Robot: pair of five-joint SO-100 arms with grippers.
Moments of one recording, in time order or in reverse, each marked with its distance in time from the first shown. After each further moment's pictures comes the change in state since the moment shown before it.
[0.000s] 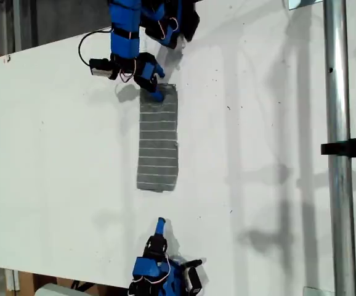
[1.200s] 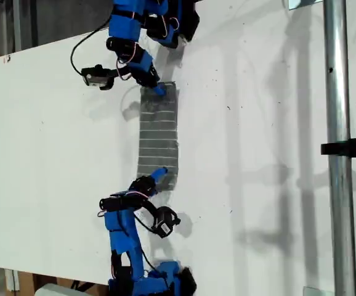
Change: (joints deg) arm 0 -3.4 -129.9 -108.6 26.0 6.5; arm 1 -5.4 24.1 -2.4 13.4 -18.8
